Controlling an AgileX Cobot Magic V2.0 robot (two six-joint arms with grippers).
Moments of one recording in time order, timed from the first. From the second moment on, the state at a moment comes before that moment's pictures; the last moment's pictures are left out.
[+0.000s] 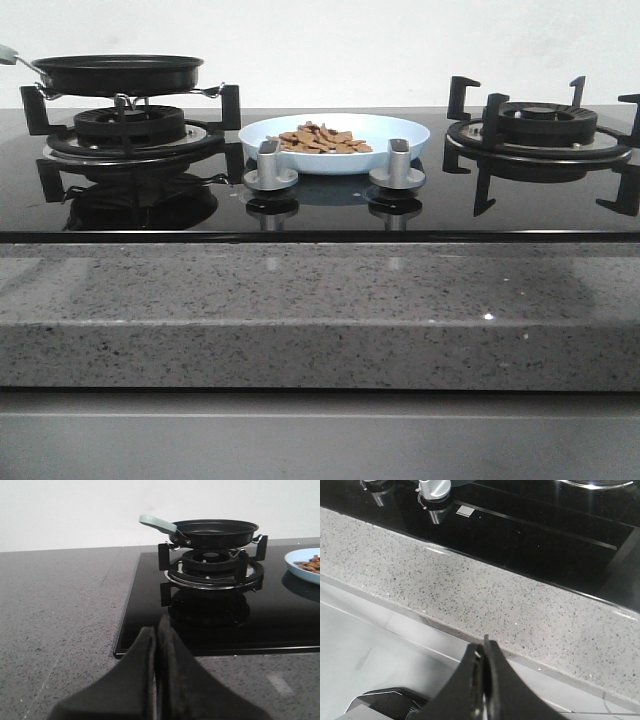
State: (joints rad) left arm -0.03 0.00 -0.02 -0.09 0.13 0.14; right arm 0.21 0.55 -0.74 0.18 0.98 -0.13
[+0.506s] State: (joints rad) left arm -0.03 0.00 0.00 -0.08 0.06 0.13; right arm 0.21 0.55 -0.74 0.18 0.99 -0.13
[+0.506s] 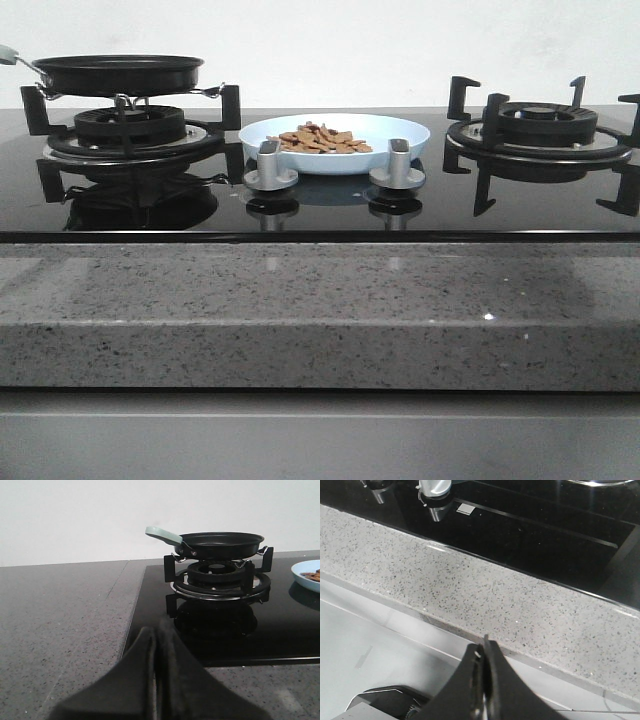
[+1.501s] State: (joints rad) left arm -0.03 0.00 0.00 -0.08 0.06 0.13; right arm 0.06 0.12 -0.15 0.12 0.21 -0.15
